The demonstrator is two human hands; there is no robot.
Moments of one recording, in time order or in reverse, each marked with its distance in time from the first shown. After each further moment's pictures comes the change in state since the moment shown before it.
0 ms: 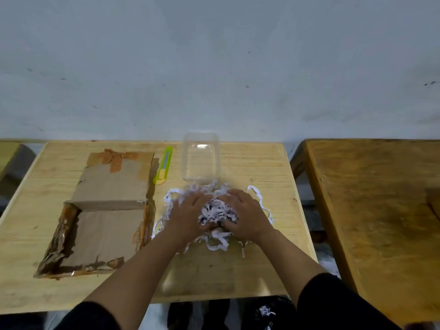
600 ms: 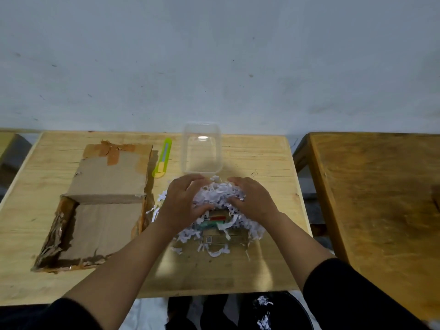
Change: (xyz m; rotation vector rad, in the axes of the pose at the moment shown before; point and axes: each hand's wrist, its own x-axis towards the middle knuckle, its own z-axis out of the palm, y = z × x) left_hand 0.011 -0.005 -0.022 -0.033 0.315 0.197; right_hand 0.024 0.011 -0.021 0.030 -0.005 0.094
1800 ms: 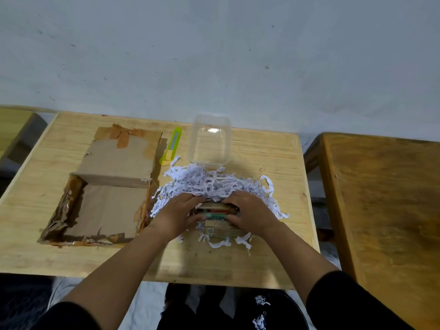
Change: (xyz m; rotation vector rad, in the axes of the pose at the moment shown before) left_hand -0.048 -0.012 0.013 -0.006 -0.384 -0.180; right_hand -0.020 -0.001 0.025 -0.102 -0.196 -0.236
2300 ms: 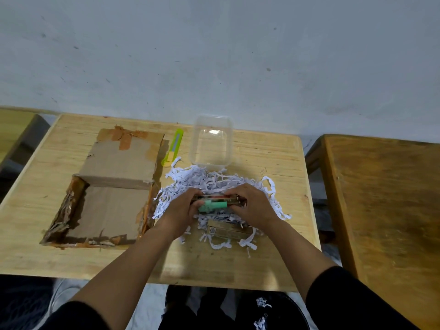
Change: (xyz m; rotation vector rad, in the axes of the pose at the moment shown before) left_hand 0.006 0.015 -0.005 -0.361 0.114 -0.258; right_hand 0.007 0.002 -0.004 0.317 0.225 0.067
